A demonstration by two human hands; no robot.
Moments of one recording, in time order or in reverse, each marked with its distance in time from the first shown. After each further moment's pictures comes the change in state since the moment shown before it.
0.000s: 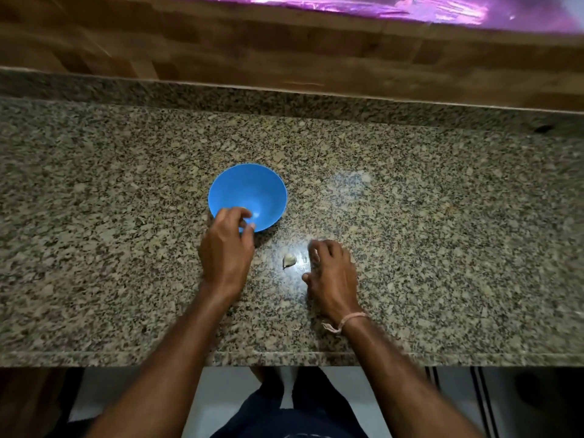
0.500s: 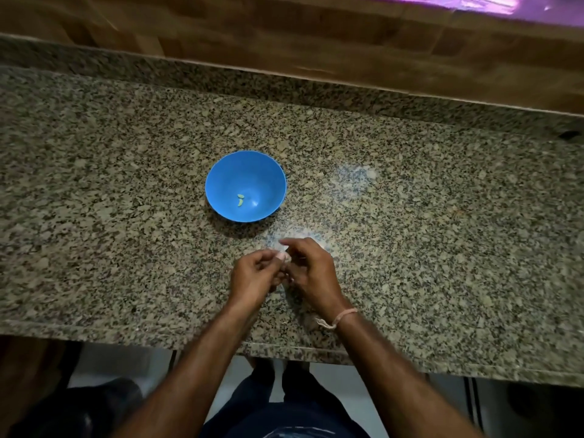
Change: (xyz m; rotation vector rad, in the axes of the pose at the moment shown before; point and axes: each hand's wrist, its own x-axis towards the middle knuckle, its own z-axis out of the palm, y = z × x) left_hand -0.066 0.009 0.052 -0.844 -0.374 -0.690; right_hand 0.006 -0.002 0.003 0.638 -0.094 -0.192
